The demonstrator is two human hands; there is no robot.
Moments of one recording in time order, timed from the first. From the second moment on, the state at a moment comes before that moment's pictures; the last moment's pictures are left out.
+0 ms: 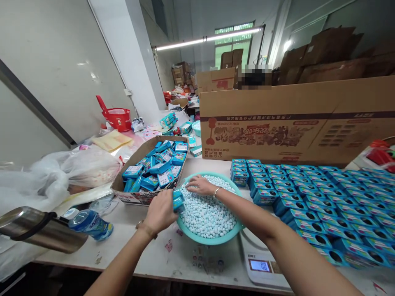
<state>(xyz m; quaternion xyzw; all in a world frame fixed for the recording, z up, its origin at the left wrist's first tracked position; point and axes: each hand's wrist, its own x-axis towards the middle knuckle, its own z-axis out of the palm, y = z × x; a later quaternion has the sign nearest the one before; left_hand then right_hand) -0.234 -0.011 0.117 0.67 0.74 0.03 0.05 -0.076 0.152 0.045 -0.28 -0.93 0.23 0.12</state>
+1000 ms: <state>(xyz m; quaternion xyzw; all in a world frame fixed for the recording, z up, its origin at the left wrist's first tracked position) -0.185 0.051 0.039 0.65 0.62 0.42 0.10 -0.068 0.138 0.069 -0.34 -0.25 0.69 0.59</state>
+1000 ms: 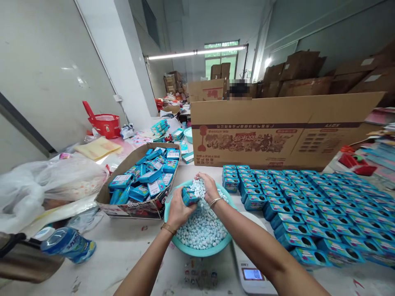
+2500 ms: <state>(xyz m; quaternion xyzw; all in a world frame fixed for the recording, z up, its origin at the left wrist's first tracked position) -0.182 0.054 0.058 0.67 0.59 0.42 0.17 -0.063 0.114 0.085 -0.33 -0.34 0.67 0.57</state>
